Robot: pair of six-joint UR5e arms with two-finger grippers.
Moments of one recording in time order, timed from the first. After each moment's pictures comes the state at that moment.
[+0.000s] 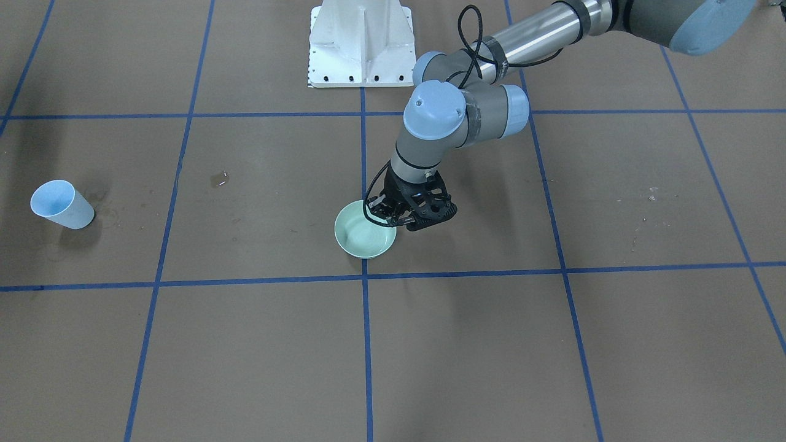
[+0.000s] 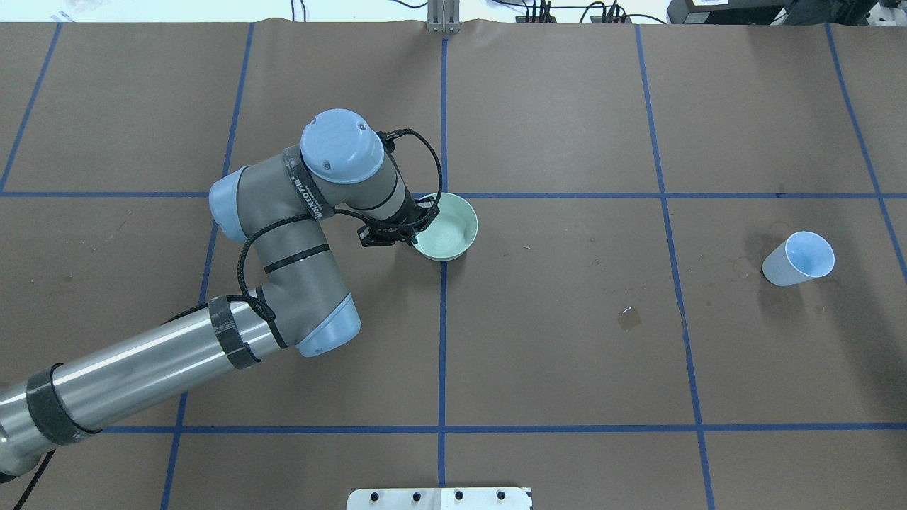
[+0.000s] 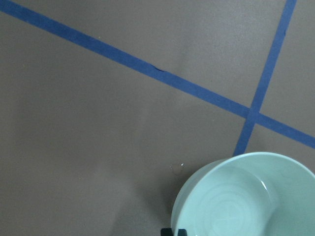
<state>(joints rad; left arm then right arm) -0.58 -2.36 -1.37 -1.89 -1.95 -1.60 1.56 -1.63 1.79 -1.70 2.37 0.09</state>
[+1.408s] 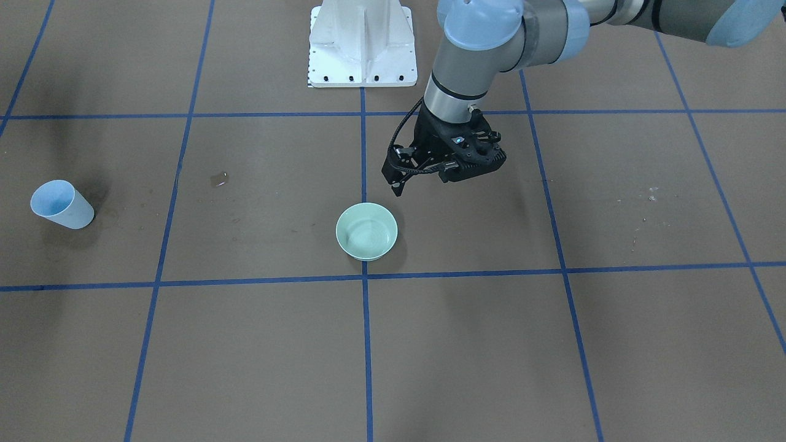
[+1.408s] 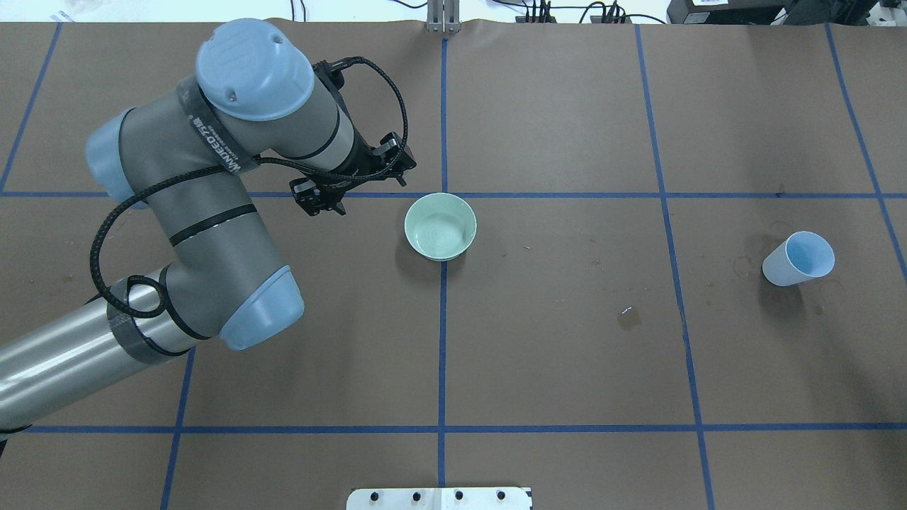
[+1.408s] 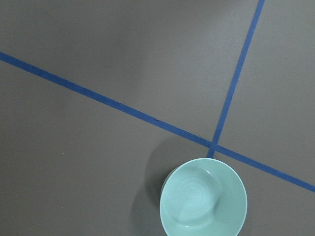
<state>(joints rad) -0.68 -2.29 -1.75 -1.59 -1.94 -1.55 1.29 -1.85 2.09 -1.37 2.13 0.72</state>
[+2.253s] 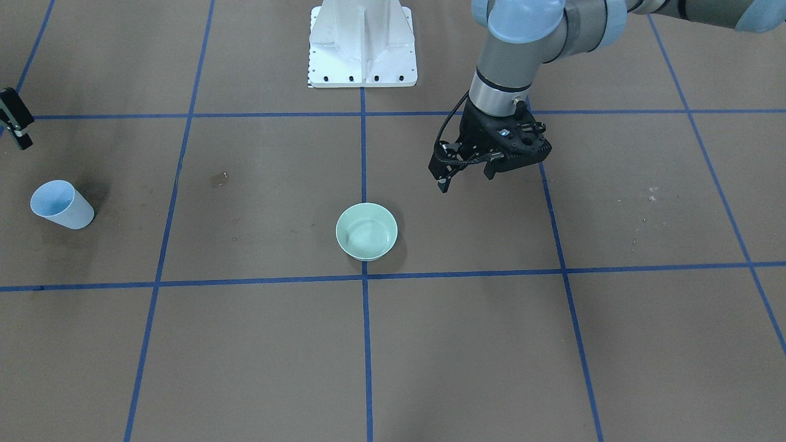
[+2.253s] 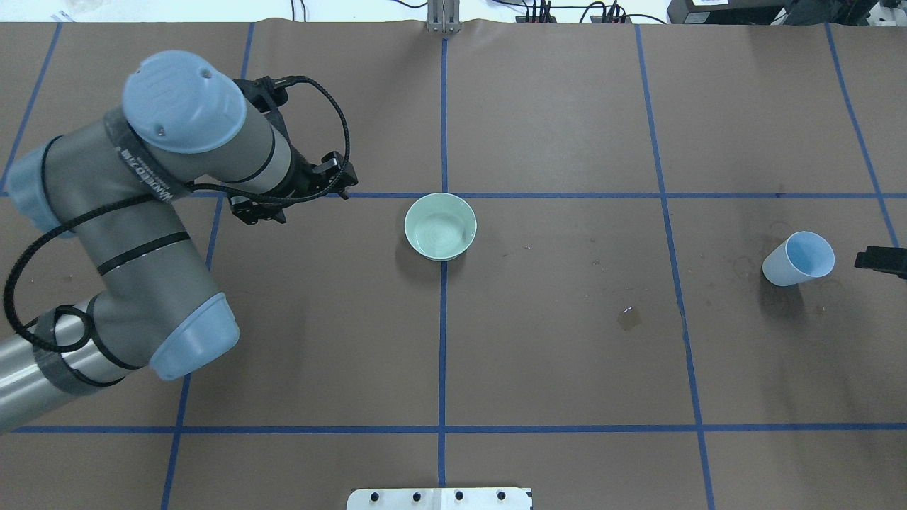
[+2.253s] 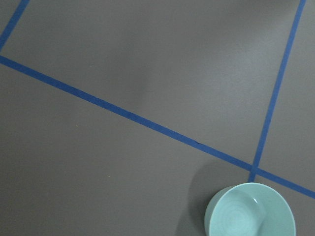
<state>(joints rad) -0.69 -2.11 -1.90 -1.53 -1.89 -1.42 0.81 -2.06 2.10 -0.84 1.69 1.25</state>
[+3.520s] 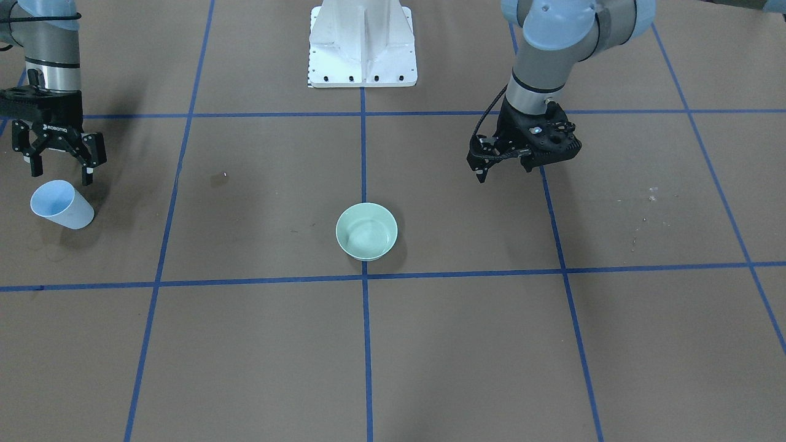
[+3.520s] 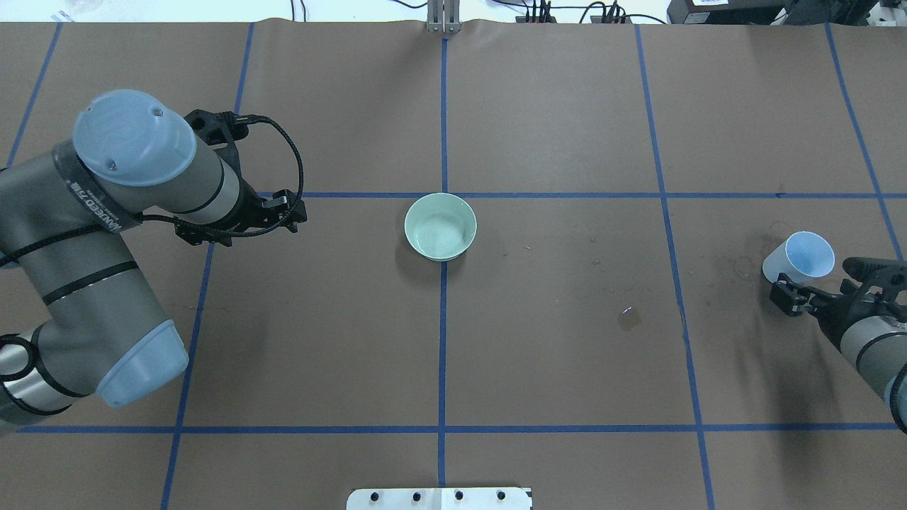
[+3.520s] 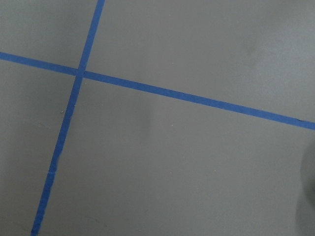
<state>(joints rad) -0.68 -2.00 -1.94 -1.51 -1.89 -1.31 0.38 -1.97 1.92 -0.82 1.03 1.41</state>
